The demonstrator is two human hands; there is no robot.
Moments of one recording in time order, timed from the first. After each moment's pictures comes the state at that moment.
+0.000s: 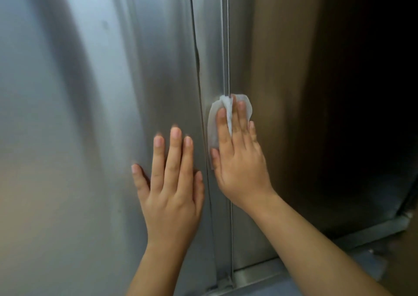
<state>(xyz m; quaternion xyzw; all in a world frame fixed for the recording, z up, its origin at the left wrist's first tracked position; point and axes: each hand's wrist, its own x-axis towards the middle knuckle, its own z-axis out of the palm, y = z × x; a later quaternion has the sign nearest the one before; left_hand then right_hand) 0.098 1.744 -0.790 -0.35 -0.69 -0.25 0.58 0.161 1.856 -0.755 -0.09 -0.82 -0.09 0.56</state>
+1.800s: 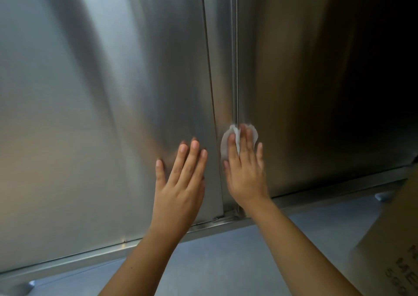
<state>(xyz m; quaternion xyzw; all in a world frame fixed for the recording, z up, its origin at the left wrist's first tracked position) 0.099 1.696 -0.916 -0.46 -0.74 -0.10 0.47 0.163 1.849 -0.933 -0.17 -0.85 -0.09 0.49</state>
